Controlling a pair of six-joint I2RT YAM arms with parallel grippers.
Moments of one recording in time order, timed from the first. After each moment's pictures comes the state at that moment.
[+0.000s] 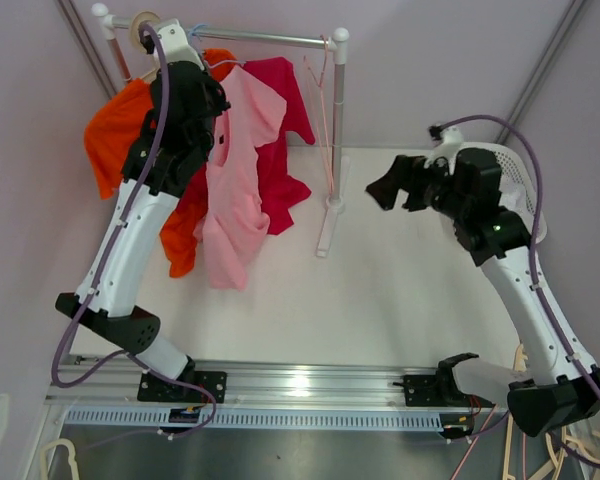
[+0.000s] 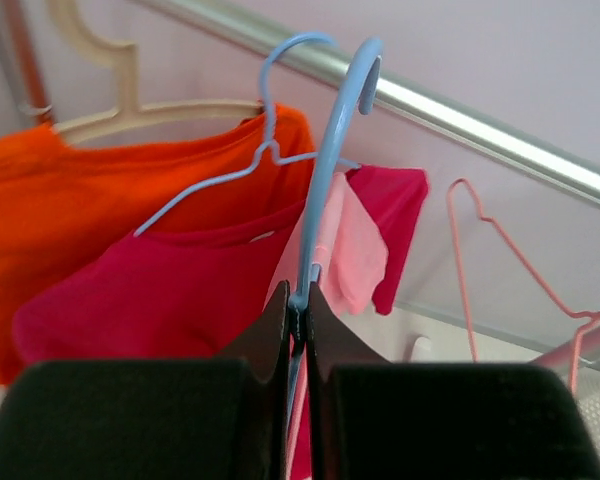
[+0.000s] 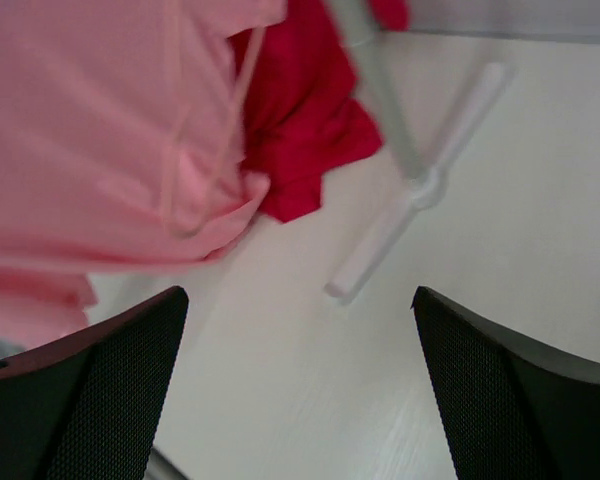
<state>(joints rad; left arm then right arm) -0.43 1.59 2.10 -0.54 -0.55 -0.26 0.24 1.16 1.35 -0.51 -0.29 0.32</state>
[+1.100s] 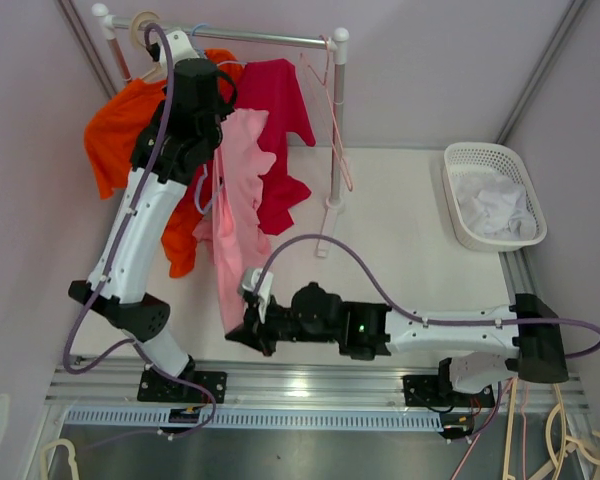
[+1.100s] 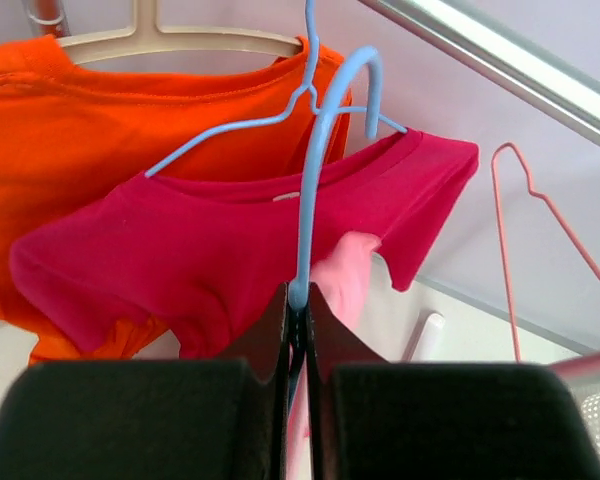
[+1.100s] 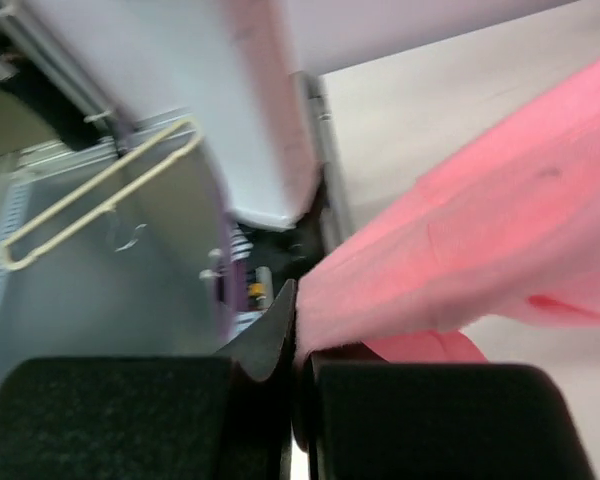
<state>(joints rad) -0.48 1.64 2.19 -0.77 -0.71 -0.45 1.39 1.42 1.09 0.15 -0.07 0.22</state>
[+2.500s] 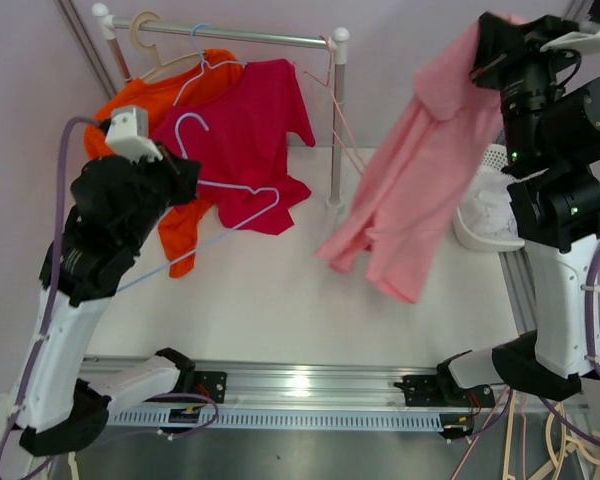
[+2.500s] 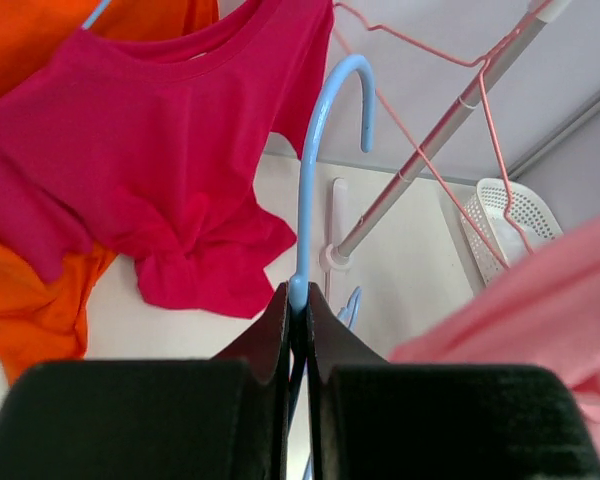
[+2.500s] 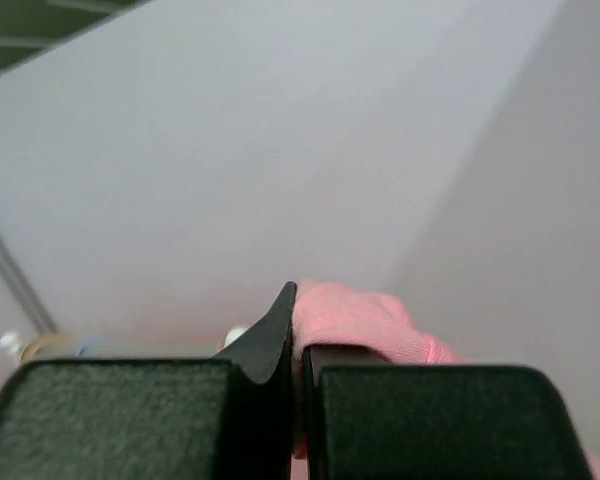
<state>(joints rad) -0.48 1.00 1.63 -0.77 -0.28 -0.39 0.43 1.41 2.25 -0.38 0.29 0.20</state>
